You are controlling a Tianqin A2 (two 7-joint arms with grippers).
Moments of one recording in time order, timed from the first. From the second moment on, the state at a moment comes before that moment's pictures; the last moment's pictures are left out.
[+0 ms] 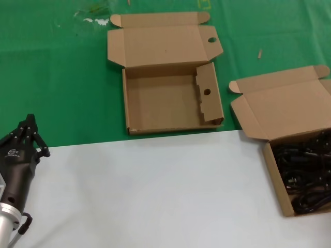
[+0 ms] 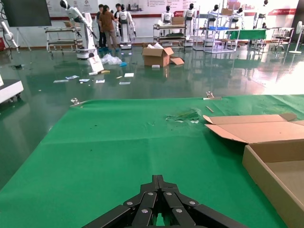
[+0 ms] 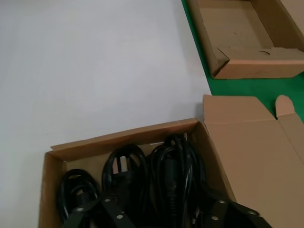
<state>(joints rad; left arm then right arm) 0.00 -0.30 1.60 -1.60 -1.80 0.00 0.00 0.68 0.97 -1.93 1.03 1.57 -1.23 -0.34</state>
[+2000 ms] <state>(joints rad) 0.00 -0.30 1.60 -1.60 -1.80 0.00 0.00 1.15 0.40 -2.12 0.86 1.40 -1.09 -0.28</state>
